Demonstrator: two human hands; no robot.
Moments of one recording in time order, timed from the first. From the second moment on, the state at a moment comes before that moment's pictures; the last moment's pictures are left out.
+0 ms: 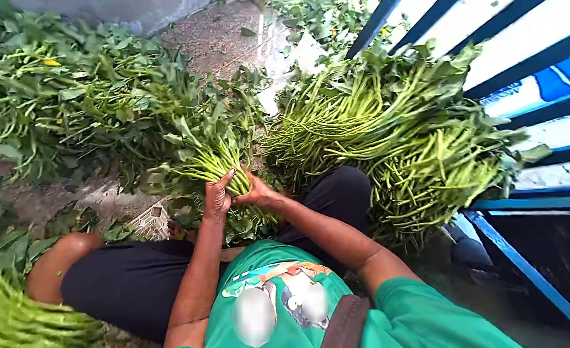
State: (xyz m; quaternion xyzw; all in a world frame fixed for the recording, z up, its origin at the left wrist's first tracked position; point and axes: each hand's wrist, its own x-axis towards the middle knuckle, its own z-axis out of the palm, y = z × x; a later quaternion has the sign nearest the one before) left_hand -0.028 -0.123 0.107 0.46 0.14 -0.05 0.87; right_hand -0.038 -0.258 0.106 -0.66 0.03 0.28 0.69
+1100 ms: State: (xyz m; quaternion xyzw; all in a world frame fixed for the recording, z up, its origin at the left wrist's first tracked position) left_hand -0.009 -0.046 0.107 0.51 0.02 -0.17 0.84; right_hand -0.003 -0.560 0.155 -0.66 0.51 -0.11 0.53
